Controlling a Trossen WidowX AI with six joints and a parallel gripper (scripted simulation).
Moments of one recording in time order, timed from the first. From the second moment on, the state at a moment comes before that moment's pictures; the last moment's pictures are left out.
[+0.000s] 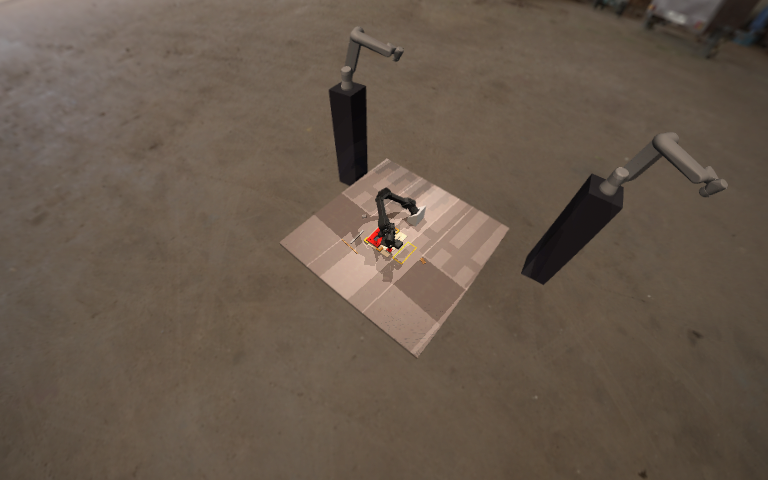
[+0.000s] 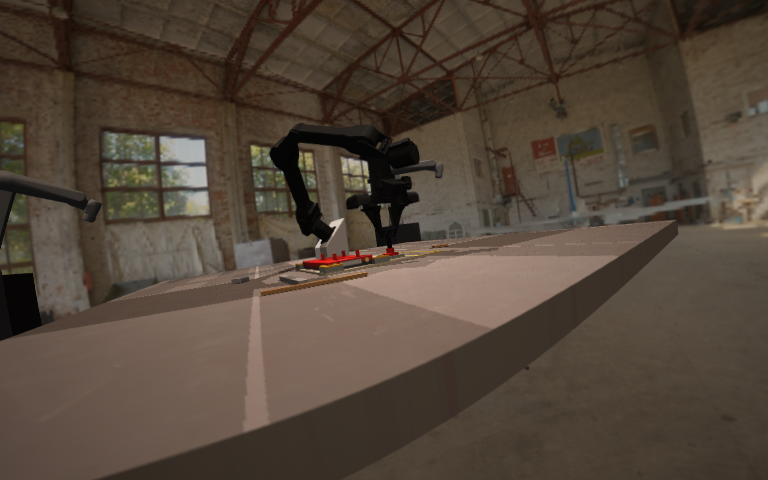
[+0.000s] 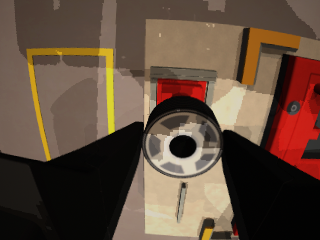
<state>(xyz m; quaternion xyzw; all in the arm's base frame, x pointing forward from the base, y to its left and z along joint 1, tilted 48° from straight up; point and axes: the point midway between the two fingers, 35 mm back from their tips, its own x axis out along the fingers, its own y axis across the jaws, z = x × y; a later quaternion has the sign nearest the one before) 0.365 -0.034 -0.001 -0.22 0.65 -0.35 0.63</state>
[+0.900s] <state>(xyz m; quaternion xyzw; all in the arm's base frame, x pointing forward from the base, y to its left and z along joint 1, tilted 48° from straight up) 0.365 -0.025 0.008 -0.22 0.65 -0.35 0.63</state>
